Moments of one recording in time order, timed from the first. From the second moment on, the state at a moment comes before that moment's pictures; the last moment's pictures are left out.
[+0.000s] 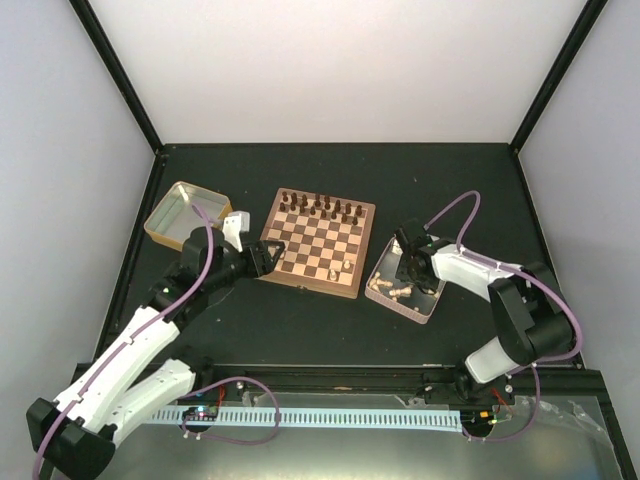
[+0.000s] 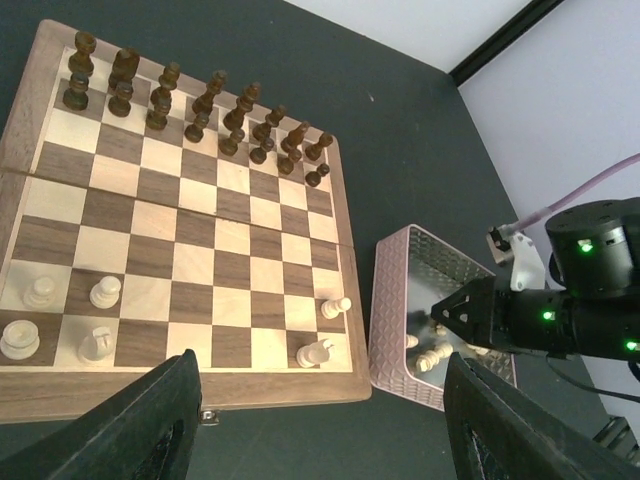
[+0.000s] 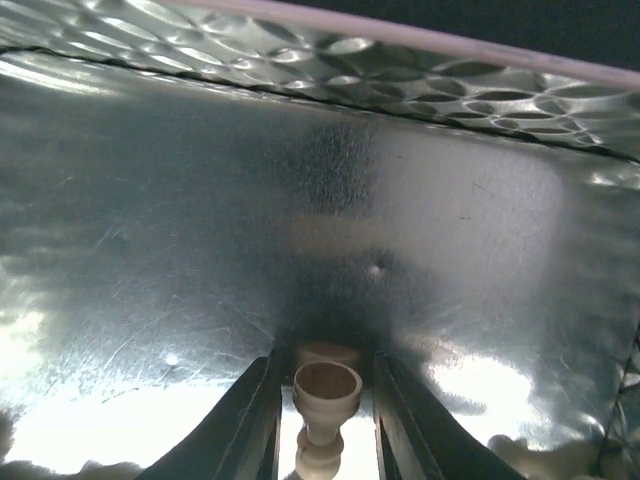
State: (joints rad) left arm -0.47 0.78 0.68 -0.37 0.21 -0.62; right arm 0.46 1.53 0.79 -0.57 0.21 0.74
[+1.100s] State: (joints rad) left arm -0.90 0.98 0.65 0.03 0.03 -0.55; right arm 0.44 1.06 0.60 -0.13 -0.36 1.47
